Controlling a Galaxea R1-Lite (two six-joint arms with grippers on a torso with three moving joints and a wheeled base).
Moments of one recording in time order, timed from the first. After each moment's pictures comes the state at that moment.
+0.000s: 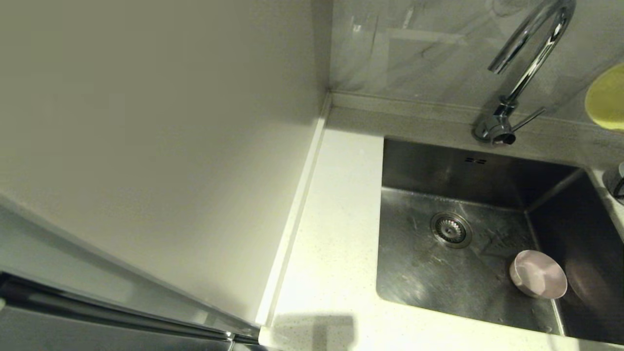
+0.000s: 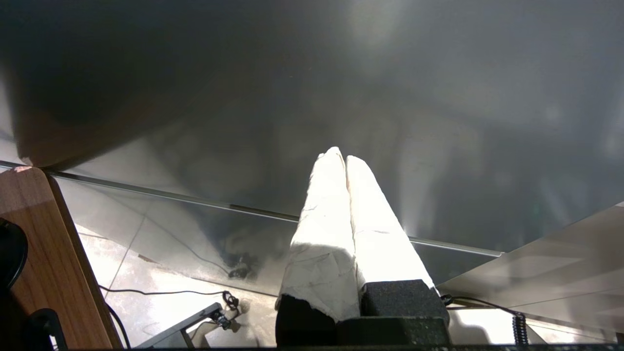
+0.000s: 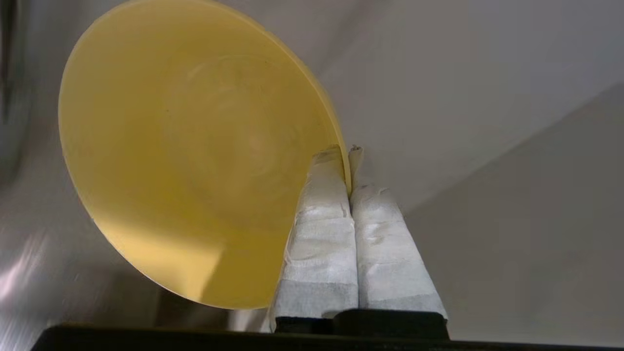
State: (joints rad) left arm 0.00 0.00 0.00 -0.01 0.00 -0.01; right arm -0.50 1.64 -0.98 -1.07 0.09 -0.48
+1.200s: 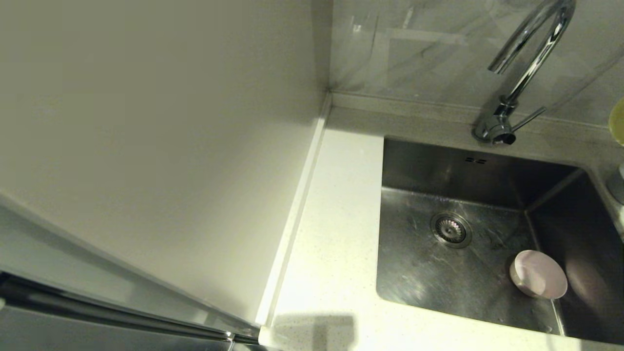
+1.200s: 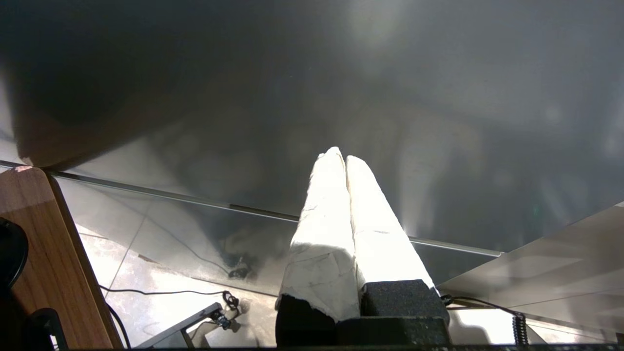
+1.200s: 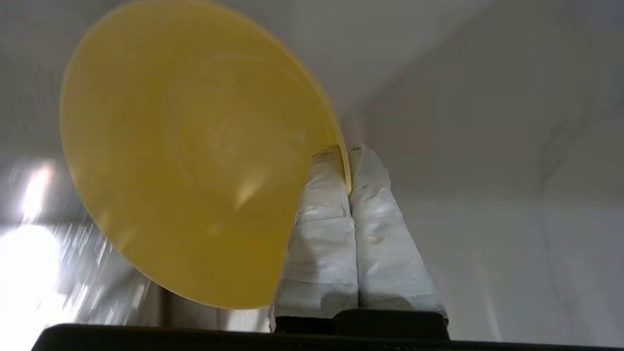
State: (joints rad) left arm 0.00 0.00 0.00 -0.01 0.00 -0.01; right arm -0.59 1.66 -1.35 -0.29 -0.05 -0.36
